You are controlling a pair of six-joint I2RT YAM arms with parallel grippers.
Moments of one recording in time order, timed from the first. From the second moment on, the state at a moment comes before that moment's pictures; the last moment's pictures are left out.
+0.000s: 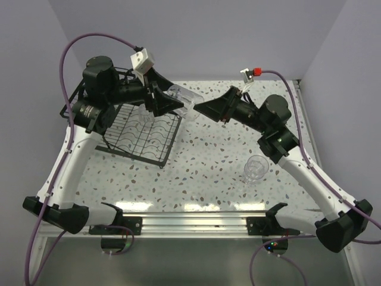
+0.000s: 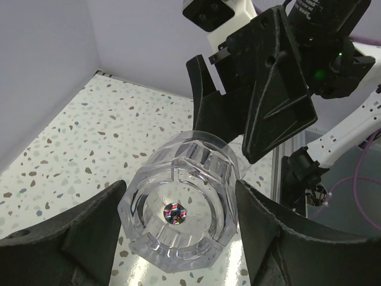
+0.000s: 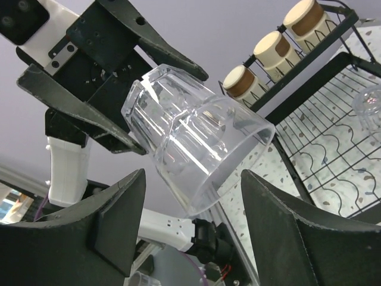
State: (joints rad) left arm -0.36 1.32 1.68 -0.43 0.91 -0.06; right arm 0.54 1.14 1.15 0.17 -0.52 0.95
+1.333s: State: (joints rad) left arm -0.35 1.28 1.42 -0.54 0.44 0.25; right arm 0.60 1.17 1.53 -1.33 0.17 0.41
